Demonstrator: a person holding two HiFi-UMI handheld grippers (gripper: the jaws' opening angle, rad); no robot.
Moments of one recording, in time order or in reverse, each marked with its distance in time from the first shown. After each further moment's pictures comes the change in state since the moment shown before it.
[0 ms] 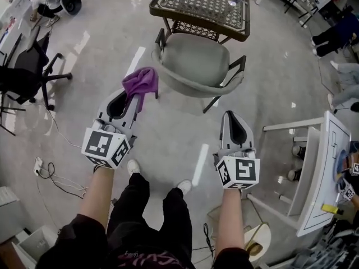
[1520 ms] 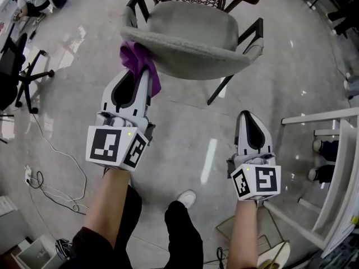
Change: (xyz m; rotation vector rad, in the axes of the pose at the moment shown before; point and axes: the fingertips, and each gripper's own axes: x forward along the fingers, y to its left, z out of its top) left arm 0.123 -0.043 -0.197 -0.067 -0.134 0.083; right arm 0.043 -0.075 -0.244 0.058 0.042 -0.030
